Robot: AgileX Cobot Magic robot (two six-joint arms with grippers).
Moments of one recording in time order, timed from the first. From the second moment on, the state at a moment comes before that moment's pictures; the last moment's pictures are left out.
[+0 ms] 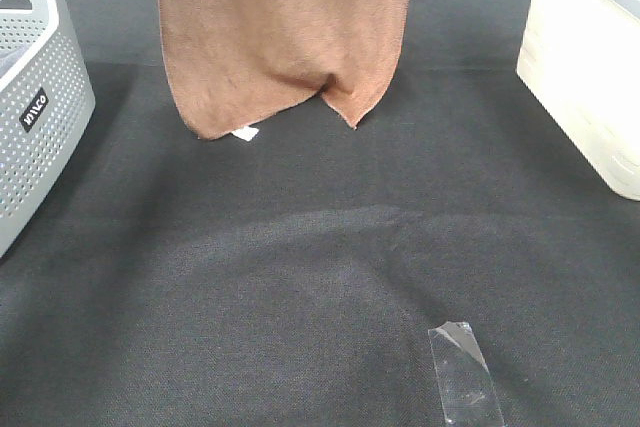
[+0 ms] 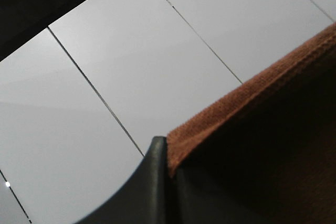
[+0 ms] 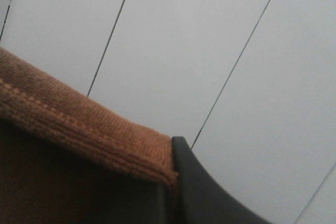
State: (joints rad) left arm -0.23 2.05 -1.98 0.19 -0.53 0.53; right arm 0.38 2.06 -2.27 -0.50 0.17 0.01
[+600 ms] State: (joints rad) left arm -0.21 2.38 -2.58 0.20 -0.44 0.51; right arm 0.31 2.14 -2.33 -0.48 -0.08 0.04
